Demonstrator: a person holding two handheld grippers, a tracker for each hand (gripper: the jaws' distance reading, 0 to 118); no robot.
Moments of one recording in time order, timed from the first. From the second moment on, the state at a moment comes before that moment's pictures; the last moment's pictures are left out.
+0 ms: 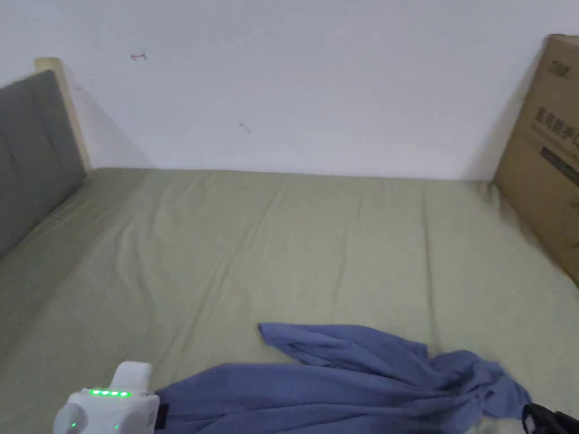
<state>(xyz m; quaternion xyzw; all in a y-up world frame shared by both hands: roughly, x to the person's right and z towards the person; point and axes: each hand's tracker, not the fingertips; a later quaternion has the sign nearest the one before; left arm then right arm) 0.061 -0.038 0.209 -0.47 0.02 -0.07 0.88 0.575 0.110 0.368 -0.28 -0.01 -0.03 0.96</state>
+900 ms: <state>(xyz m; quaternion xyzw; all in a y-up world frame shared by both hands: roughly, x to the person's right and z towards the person) 0.076 0.068 0.228 -0.40 0.01 -0.03 0.92 0.706 -0.018 0.208 -0.47 0.00 -0.06 0.88</state>
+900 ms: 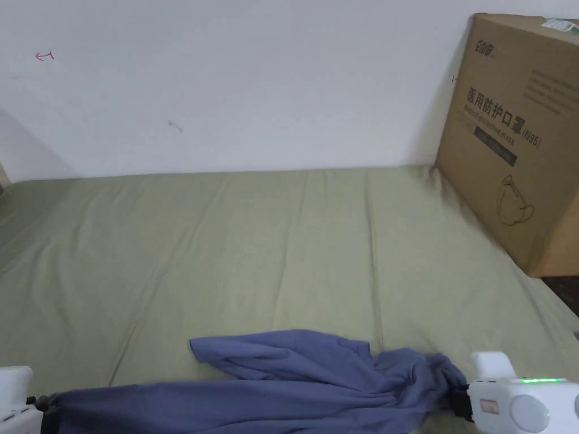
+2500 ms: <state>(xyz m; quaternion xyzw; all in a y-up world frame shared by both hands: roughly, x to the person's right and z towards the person) 0.094 0.251 0.083 -0.22 0.06 -0.09 0.97 0.694 0.270 0.118 -0.18 -0.14 0.02 0.97</state>
